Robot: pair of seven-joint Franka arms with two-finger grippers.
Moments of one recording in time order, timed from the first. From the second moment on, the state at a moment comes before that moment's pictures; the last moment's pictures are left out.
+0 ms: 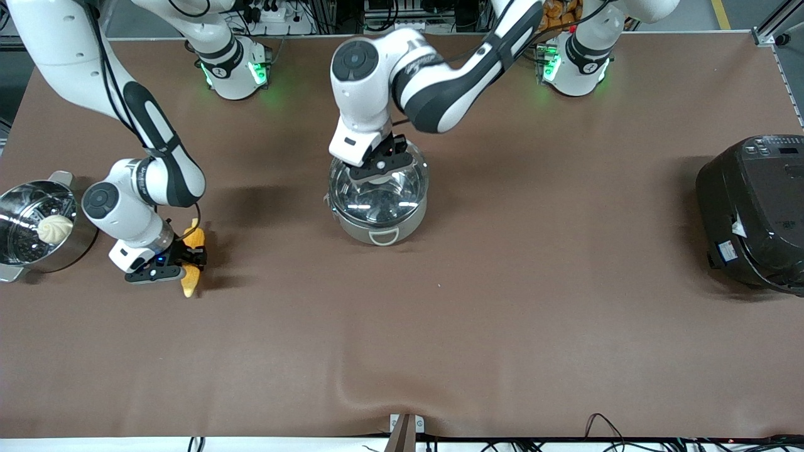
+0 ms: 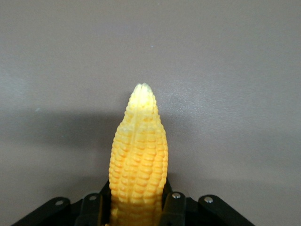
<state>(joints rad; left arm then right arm) -0.81 0.59 -0.19 -1.27 0.09 1.84 -1.28 -0.07 0.47 0.01 -2.12 0.01 2.72 -0.19</state>
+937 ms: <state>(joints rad) -0.24 0.22 -0.18 -1.62 0.10 1.74 -0.88 0.15 0.26 0.09 -1.65 0.02 1.89 0.36</state>
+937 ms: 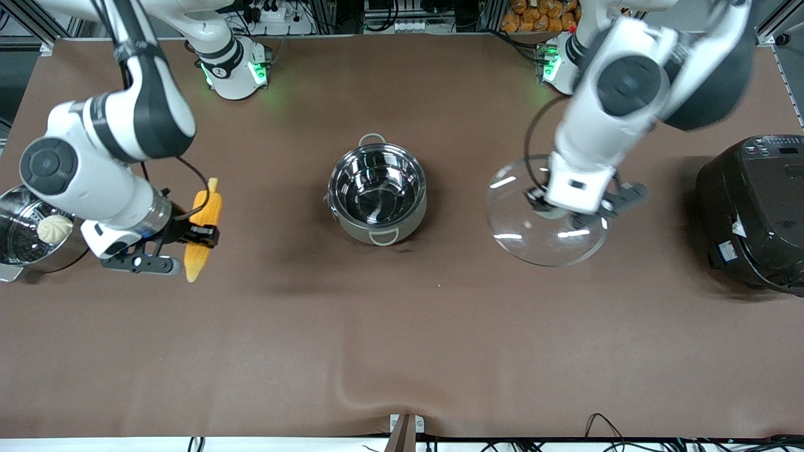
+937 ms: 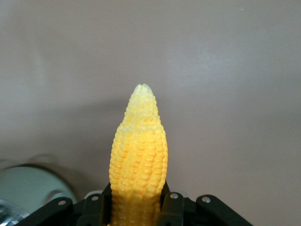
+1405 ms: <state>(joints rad) -0.07 0.20 -0.18 -1.92 0.10 2.00 -0.77 0.39 0.29 0.09 -1.63 0.01 1.98 0.70</state>
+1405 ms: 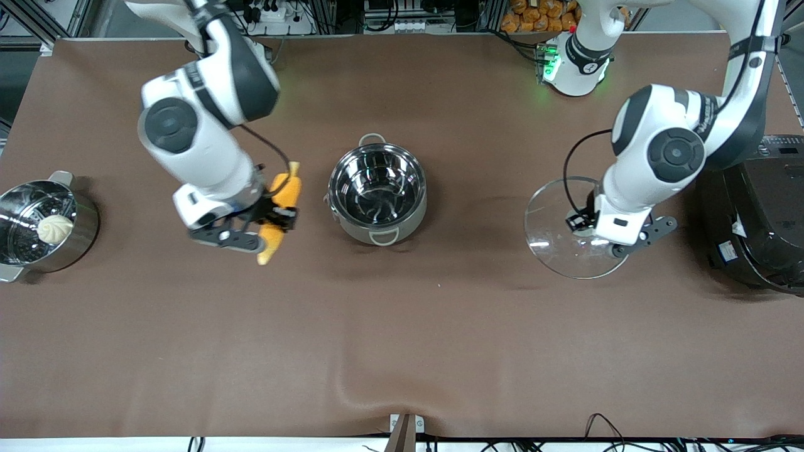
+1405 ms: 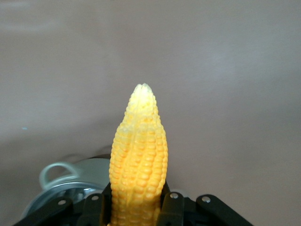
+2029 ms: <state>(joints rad) 0.00 0.18 -0.18 -2.32 0.10 2.42 -0.75 0.60 0.41 0.08 -1.62 -0.04 2.15 0.98</state>
